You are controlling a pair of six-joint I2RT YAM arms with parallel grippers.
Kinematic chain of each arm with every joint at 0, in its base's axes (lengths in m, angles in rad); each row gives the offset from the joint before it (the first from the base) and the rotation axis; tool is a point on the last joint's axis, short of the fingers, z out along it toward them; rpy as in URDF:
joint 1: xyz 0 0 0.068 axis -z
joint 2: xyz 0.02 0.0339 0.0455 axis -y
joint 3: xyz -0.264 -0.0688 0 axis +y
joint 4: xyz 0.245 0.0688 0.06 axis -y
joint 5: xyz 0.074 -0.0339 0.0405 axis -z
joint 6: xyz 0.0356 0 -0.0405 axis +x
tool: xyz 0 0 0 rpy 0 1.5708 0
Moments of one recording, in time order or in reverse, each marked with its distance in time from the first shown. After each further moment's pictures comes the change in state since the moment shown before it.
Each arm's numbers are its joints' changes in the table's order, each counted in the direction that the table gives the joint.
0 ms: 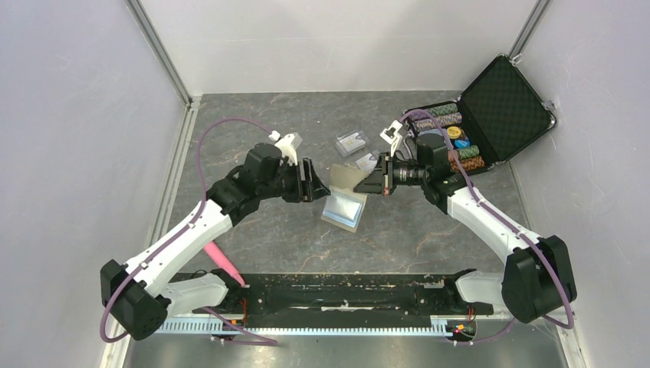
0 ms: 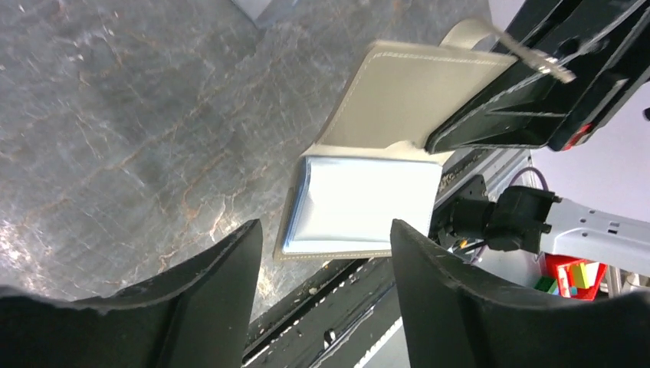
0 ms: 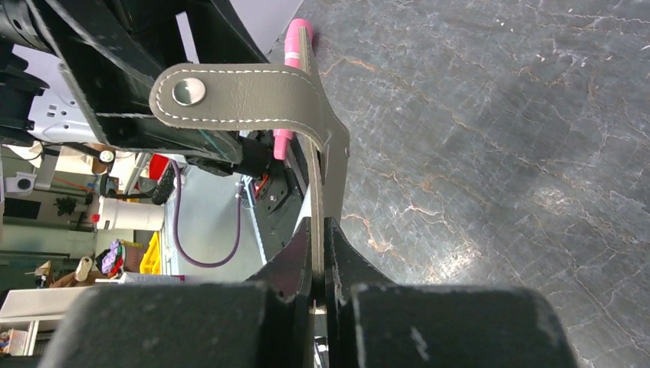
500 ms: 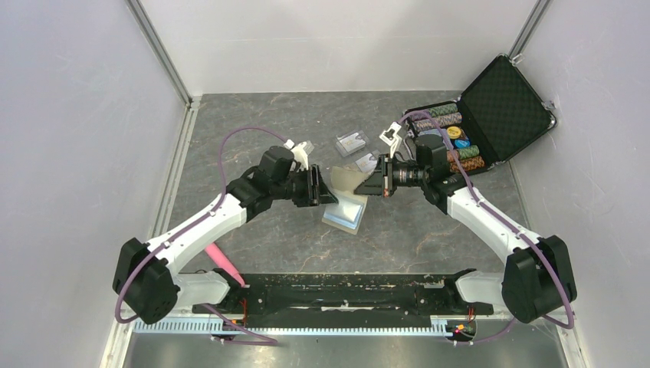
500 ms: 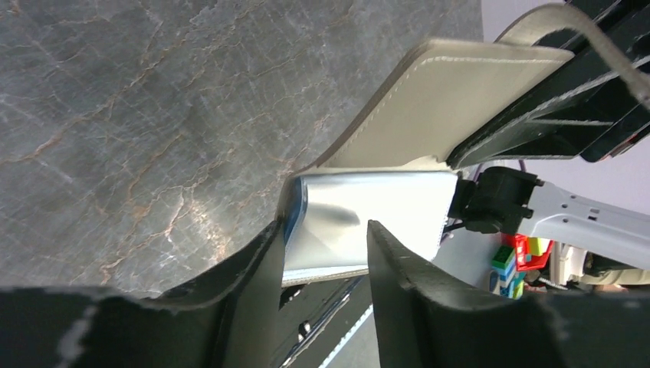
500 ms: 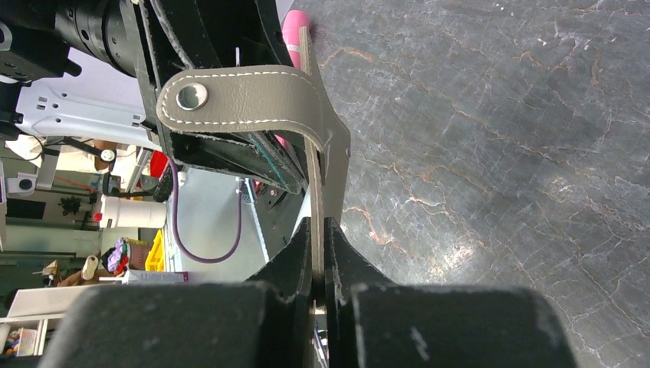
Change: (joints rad) left arm 0.000 -0.114 0.087 0.123 0.141 -0.081; right arm 0.000 0.000 0.000 -0.043 0.010 -0.010
